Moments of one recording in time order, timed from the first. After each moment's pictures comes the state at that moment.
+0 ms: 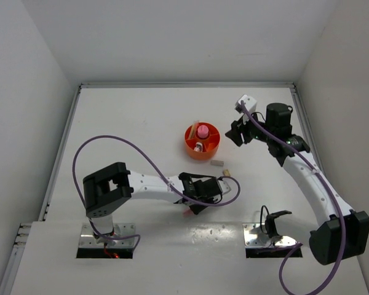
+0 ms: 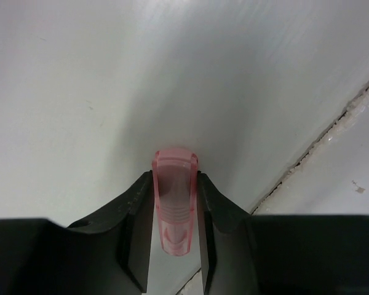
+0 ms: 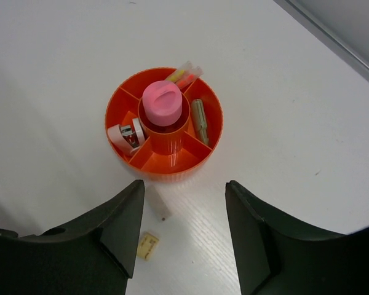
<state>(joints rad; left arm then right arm) -1.26 1.78 1.06 -0.44 -0.11 -0.21 0.21 1.13 0.92 -0.28 -0.51 -0.35</state>
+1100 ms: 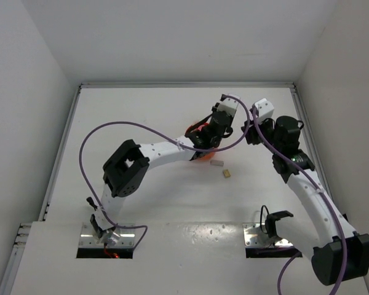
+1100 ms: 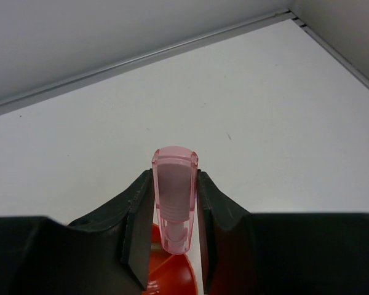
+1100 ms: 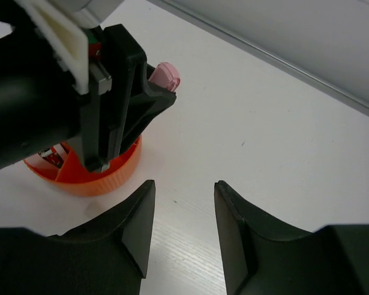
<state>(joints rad) -0.95 2.03 1.57 0.31 -0.57 -0.08 0.19 0.97 0.75 -0.09 -0.20 -0.25</state>
